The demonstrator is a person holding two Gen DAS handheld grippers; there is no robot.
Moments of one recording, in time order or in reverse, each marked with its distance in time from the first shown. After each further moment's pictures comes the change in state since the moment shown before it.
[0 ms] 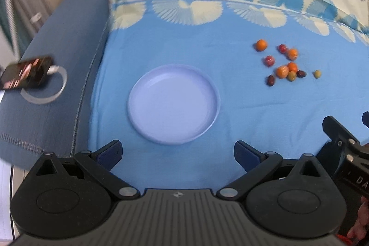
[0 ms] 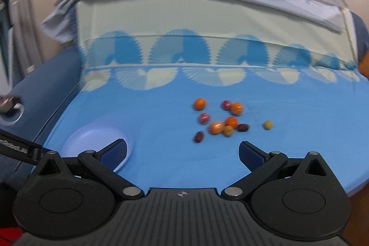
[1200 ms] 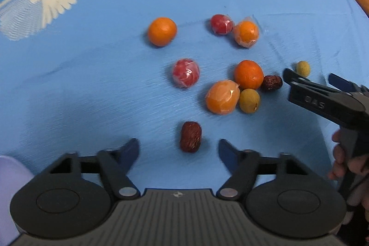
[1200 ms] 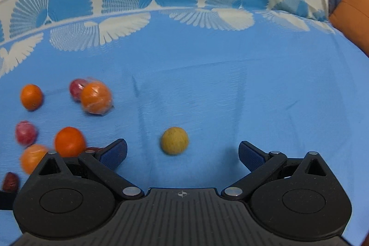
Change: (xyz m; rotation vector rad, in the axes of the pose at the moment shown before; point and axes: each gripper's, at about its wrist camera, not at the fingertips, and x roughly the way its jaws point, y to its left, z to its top) left arm 0.276 -0.211 0.132 0.245 0.205 -0.243; right arm 0.320 -0.198 -0.004 0.106 0.210 -0.276
